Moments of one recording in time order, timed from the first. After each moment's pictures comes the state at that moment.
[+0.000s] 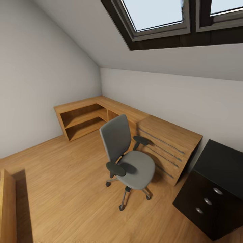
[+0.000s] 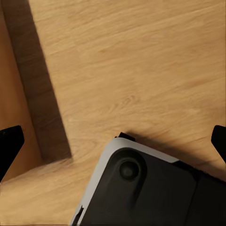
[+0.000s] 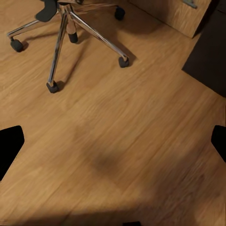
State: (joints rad) left arm 0.09 0.09 -0.30 -0.34 0.73 -0.52 0.03; right arm -0.16 0.02 0.74 -0.11 -0.73 -0.80 -0.14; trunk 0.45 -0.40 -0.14
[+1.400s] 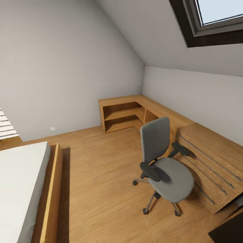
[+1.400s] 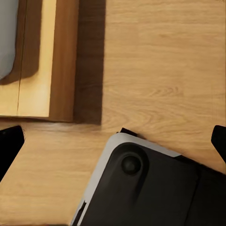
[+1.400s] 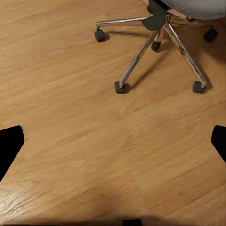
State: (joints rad) left arm 0.09 0.09 -0.30 -0.33 0.73 -0.52 0.03; right arm -0.16 0.03 0.74 -0.11 -0.68 -0.80 -0.14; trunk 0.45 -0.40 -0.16
